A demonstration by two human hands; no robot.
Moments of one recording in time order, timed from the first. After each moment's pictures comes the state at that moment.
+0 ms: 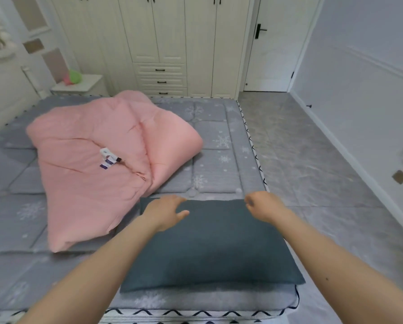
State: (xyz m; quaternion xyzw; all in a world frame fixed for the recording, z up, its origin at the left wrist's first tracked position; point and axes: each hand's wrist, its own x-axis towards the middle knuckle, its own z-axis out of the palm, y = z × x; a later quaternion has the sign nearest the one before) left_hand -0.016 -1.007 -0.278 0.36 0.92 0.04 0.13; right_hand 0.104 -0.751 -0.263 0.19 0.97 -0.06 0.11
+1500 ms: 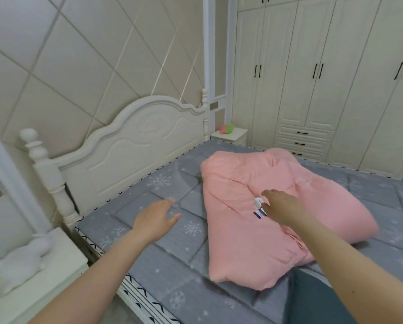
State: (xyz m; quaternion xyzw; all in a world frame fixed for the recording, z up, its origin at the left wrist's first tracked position) left_hand -0.136 -1.497 -0.174 0.04 0.99 0.10 -0.06; right_hand -0.172 -1.163 -0.157 -0.05 1.00 -0.02 -0.05
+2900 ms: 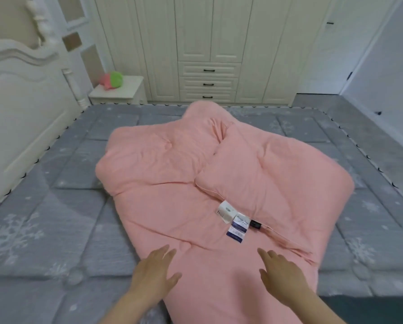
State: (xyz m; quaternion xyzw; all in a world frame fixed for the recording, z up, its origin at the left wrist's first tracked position) left_hand -0.636 -1.409 -0.443 0.36 0.92 0.07 0.16; right_hand -0.475 -1.143 -0.412 0.22 0.96 -0.03 0.17
